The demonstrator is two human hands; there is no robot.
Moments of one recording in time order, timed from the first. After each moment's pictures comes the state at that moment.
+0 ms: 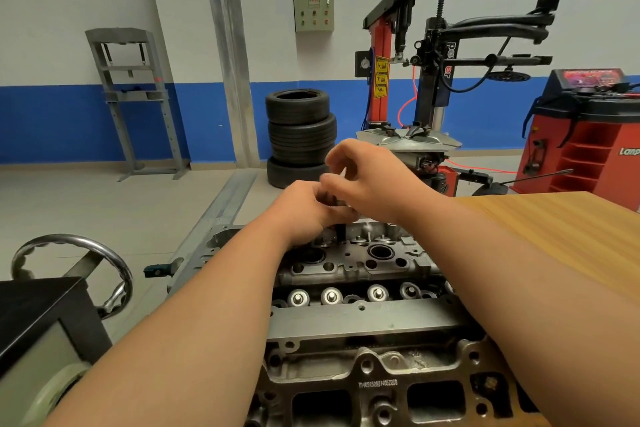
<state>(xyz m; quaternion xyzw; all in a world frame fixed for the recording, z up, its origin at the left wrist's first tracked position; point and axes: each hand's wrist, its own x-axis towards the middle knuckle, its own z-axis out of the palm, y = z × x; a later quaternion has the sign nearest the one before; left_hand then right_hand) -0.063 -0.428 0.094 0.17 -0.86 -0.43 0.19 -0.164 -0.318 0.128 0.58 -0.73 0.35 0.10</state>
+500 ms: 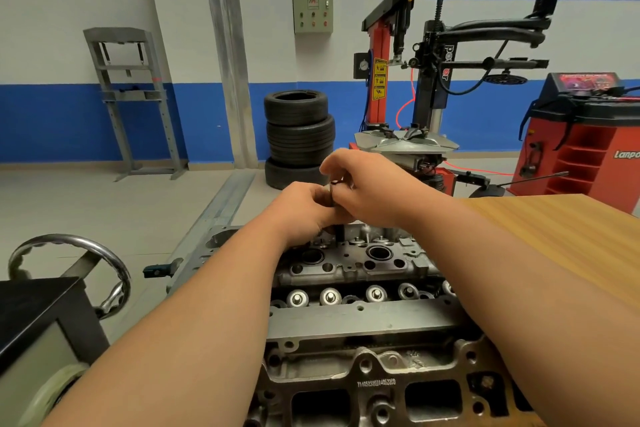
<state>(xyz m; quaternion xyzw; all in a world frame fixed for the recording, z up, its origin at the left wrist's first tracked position) -0.062 -0.429 0.094 0.17 -0.86 -0.44 0.20 -0.161 -0.315 0.131 0.60 -0.75 0.27 0.08</state>
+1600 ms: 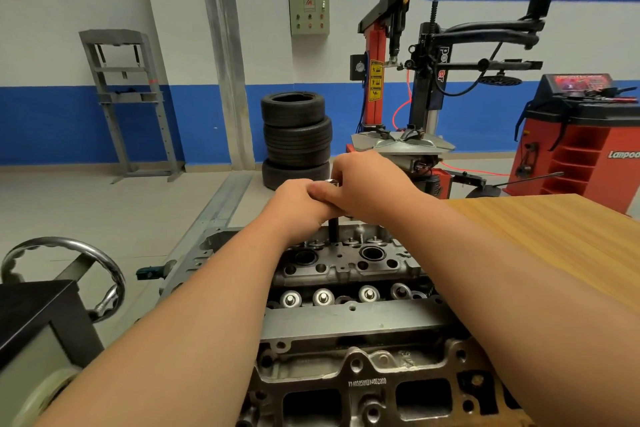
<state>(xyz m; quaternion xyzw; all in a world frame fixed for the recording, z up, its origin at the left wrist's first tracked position) -0.067 -0.426 0.096 0.20 -0.85 -0.42 0.25 -0.156 -0.324 0.135 0.51 -0.82 0.17 0.17</state>
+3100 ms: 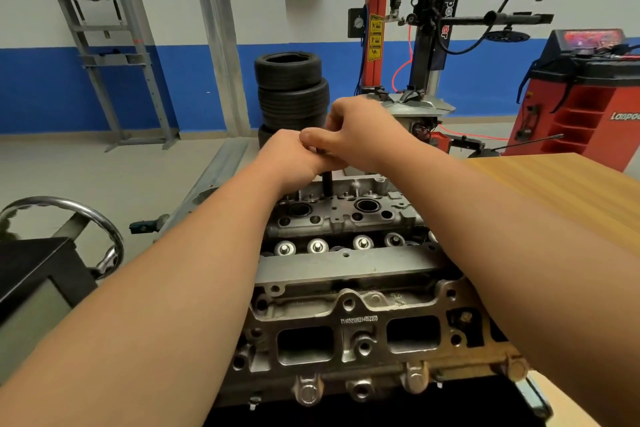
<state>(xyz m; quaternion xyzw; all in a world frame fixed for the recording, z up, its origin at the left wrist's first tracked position) -0.065 -0.420 0.101 0.21 -0.86 -0.40 0.24 -0.159 -0.321 0.130 0.53 -0.78 0.32 0.09</state>
